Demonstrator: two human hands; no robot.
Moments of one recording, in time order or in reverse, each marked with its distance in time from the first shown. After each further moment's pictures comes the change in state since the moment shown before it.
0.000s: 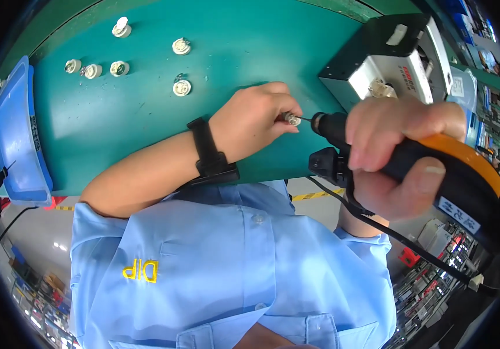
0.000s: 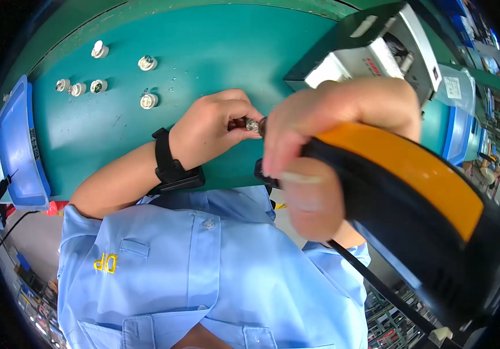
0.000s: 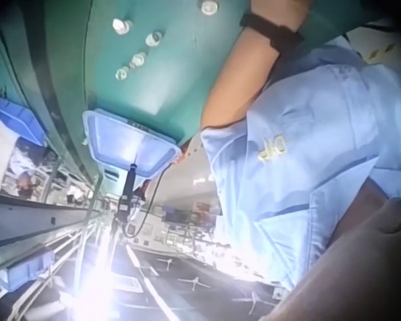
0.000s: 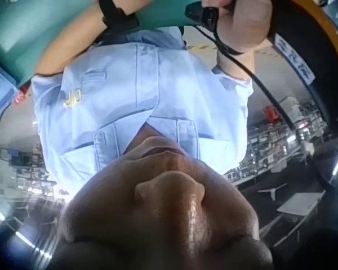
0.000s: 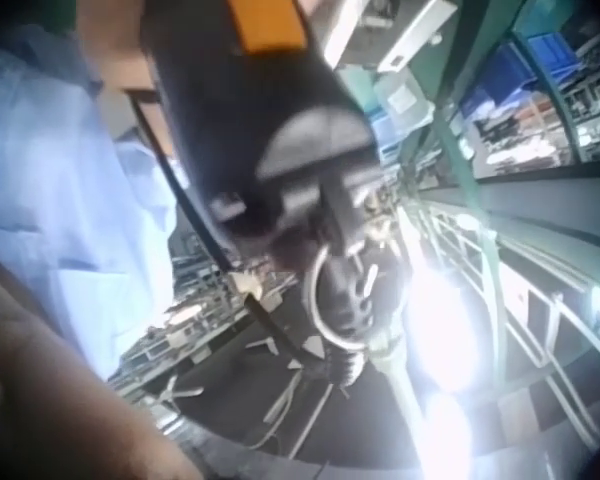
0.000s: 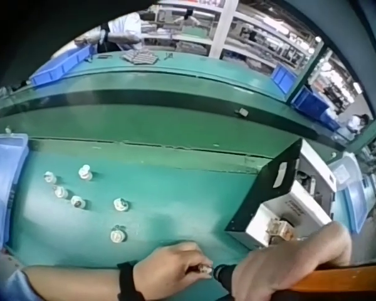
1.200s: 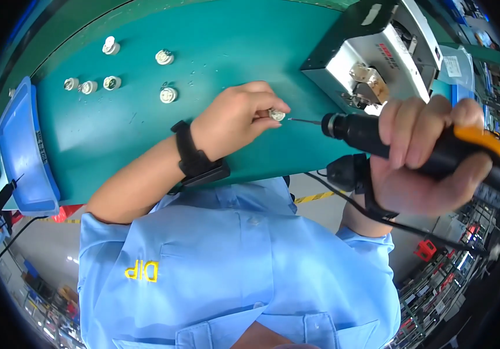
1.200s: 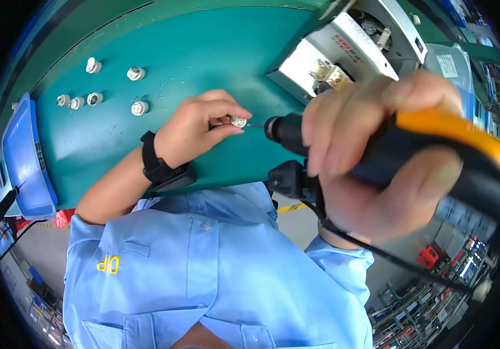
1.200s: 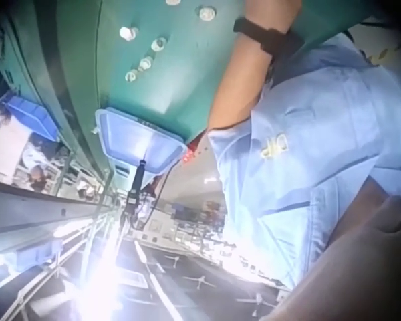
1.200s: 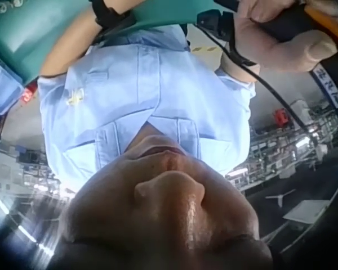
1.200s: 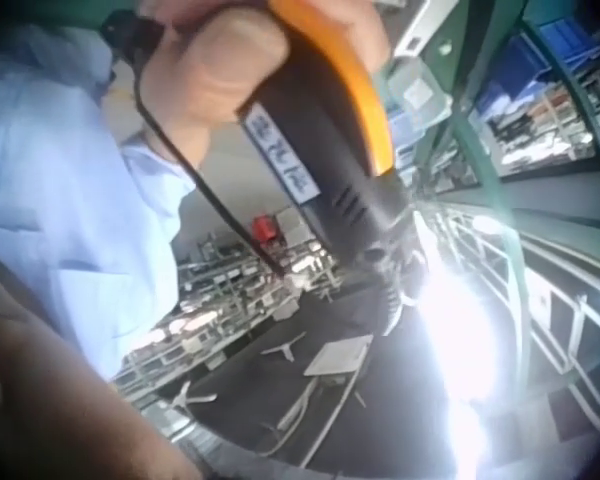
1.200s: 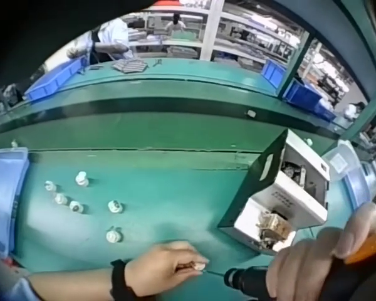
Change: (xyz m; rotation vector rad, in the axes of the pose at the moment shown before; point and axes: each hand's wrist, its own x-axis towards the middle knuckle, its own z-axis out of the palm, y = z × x) left_hand 0.000 -0.007 -0.001 -0.063 -0.032 0.007; right_hand -0.011 -0.001 -0.014 0.161 0.144 0.061
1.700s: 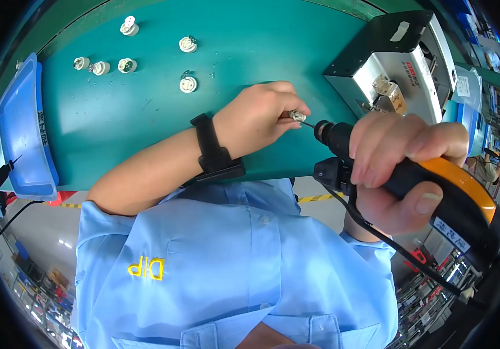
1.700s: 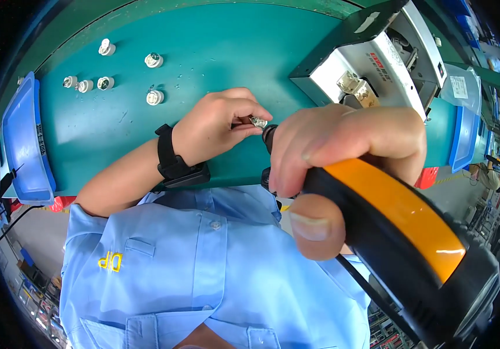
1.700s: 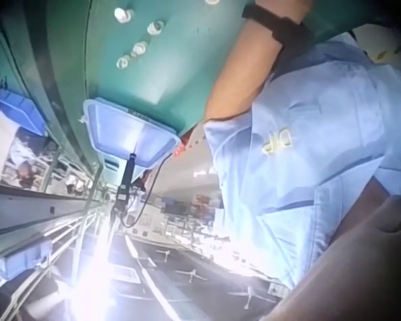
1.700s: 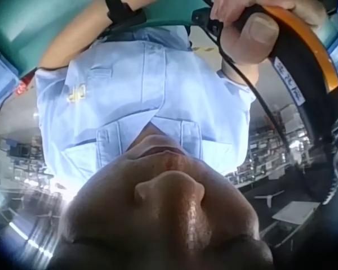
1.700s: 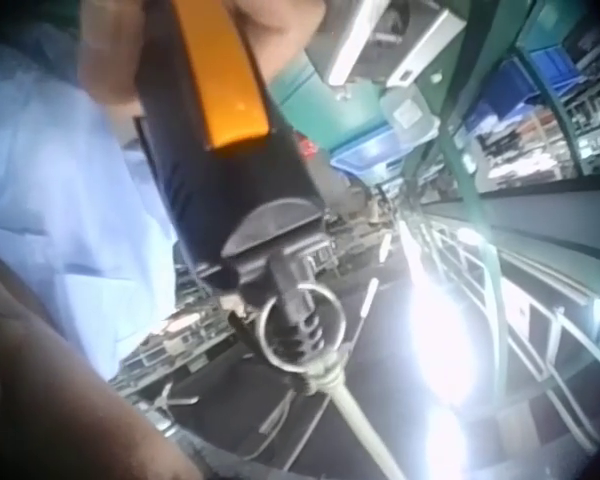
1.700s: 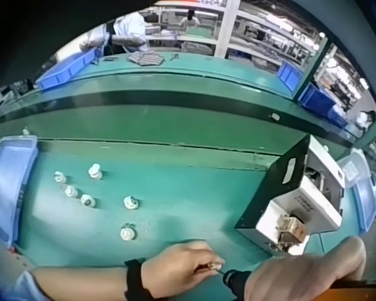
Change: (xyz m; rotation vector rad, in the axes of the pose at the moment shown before) left_hand 0.001 0.003 0.000 0.042 -0.004 0.041; right_hand -0.001 0.029 0.007 -0.067 -0.356 -0.030
